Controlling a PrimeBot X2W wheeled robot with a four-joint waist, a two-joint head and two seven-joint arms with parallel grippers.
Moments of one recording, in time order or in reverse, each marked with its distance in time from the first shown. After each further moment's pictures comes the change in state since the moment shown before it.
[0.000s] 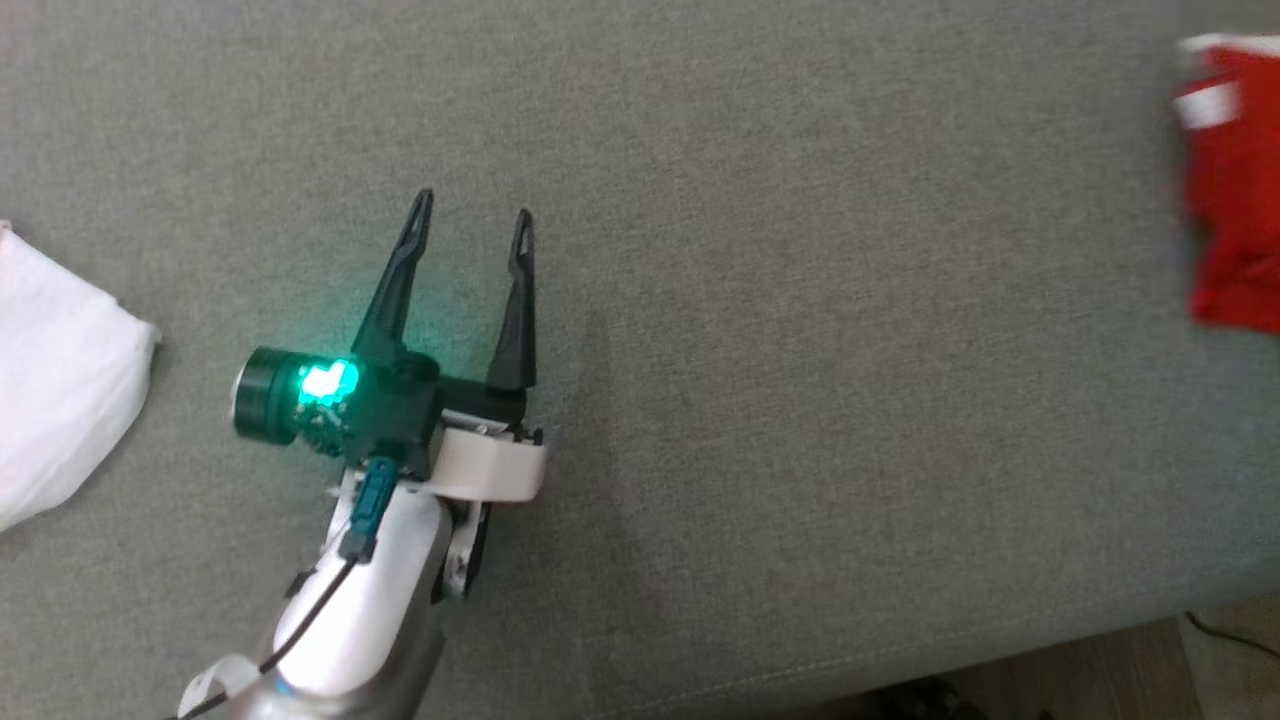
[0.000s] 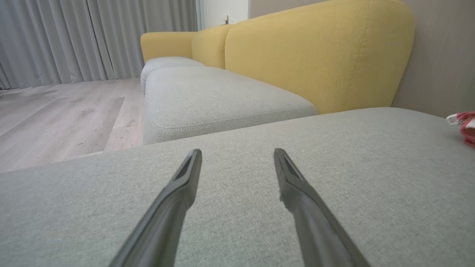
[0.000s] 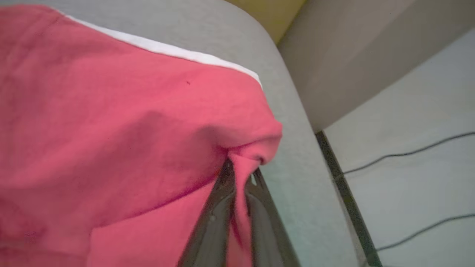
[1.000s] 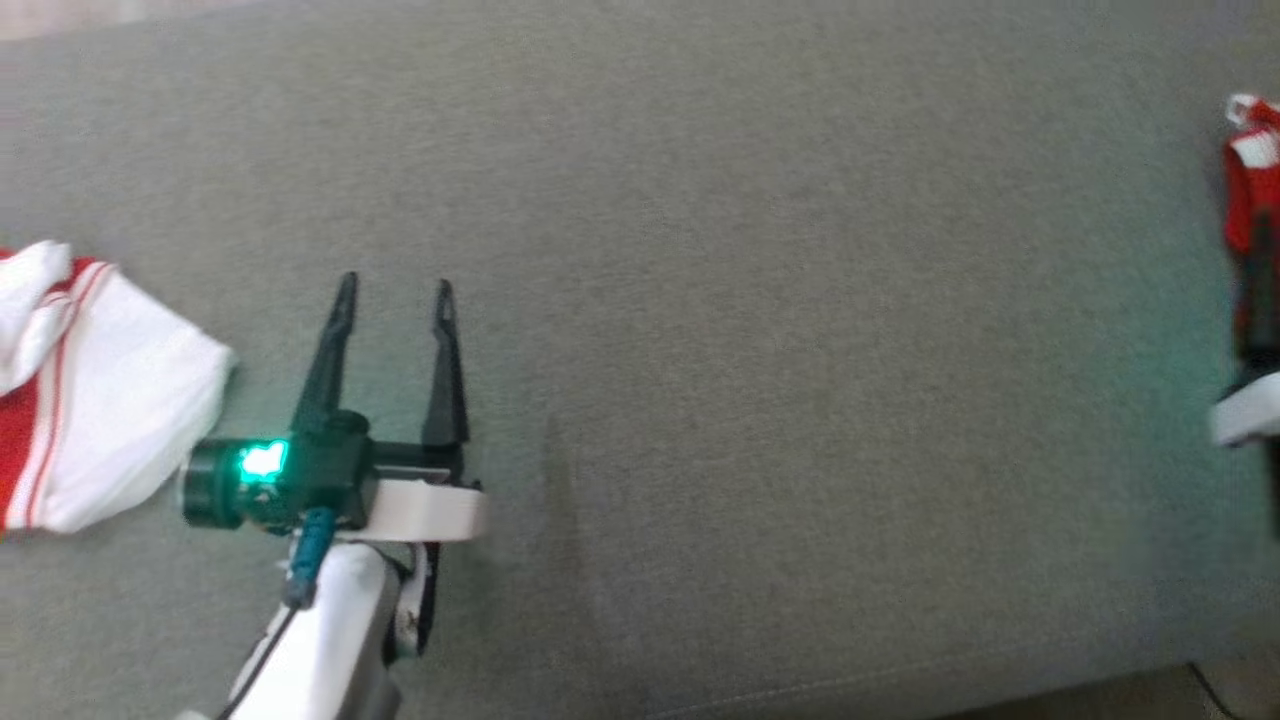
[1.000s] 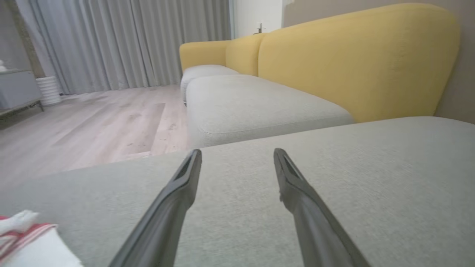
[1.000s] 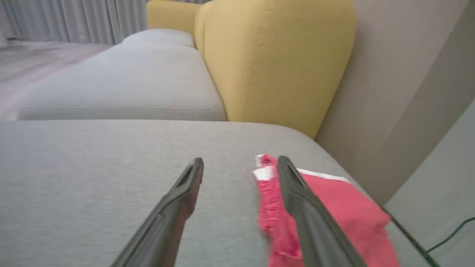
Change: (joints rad) left arm 0.120 0.027 0.078 0.019 -0.041 0.023 -0.004; right arm 0.234 0.277 -0.259 -0.348 -0.135 0.000 -0.203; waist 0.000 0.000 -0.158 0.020
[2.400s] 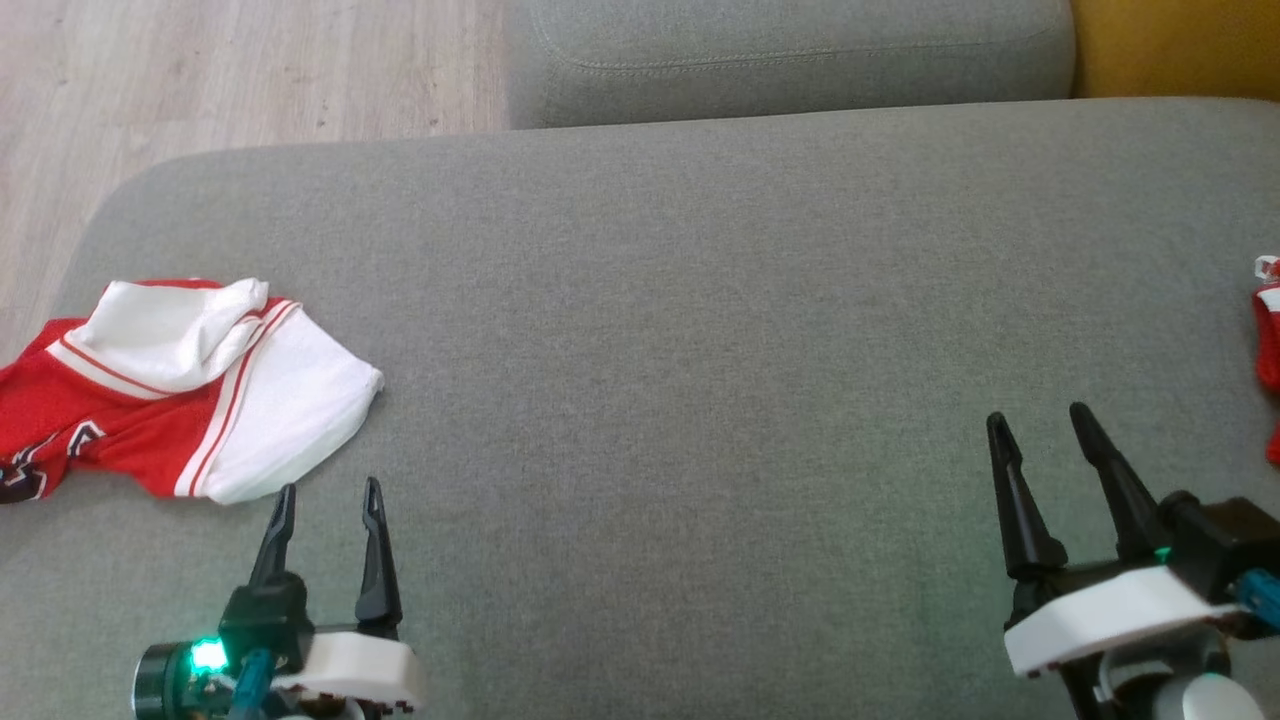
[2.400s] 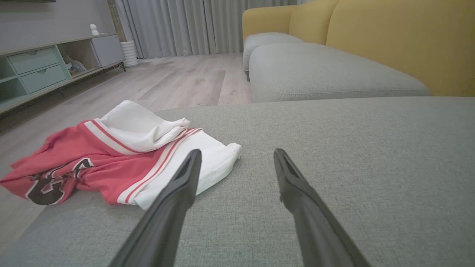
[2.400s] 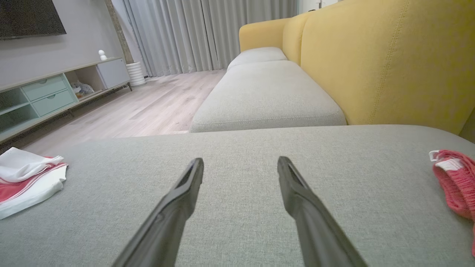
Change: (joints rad) left arm 0.284 0.075 0.063 -0.002 -0.110 0.030 0.072; right arm 0.526 0.332 0.097 -0.691 -0.035 0.000 0.295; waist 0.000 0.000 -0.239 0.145
